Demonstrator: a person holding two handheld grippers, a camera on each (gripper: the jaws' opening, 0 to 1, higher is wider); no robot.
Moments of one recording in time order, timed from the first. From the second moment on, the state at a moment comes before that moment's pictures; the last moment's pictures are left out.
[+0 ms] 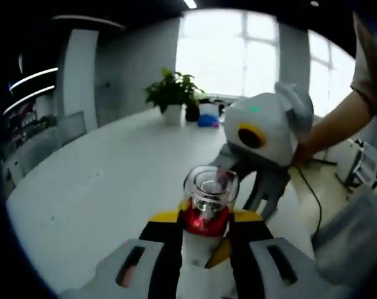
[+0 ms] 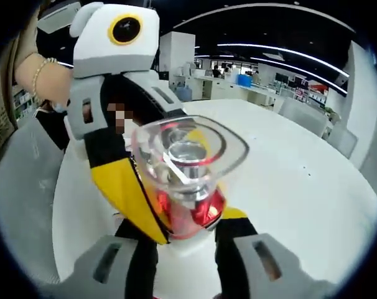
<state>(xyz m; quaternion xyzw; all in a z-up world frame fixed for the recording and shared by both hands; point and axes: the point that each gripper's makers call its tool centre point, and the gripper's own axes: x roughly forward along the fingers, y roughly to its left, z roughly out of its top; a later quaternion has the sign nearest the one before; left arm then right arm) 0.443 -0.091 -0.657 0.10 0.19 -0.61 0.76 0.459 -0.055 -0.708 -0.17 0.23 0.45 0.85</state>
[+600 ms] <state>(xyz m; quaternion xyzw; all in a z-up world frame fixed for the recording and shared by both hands) 0.457 -0.087 -0.660 0.09 0.19 -0.60 0.77 0.473 -0.051 -0.709 -0.17 0.22 0.44 0.85</state>
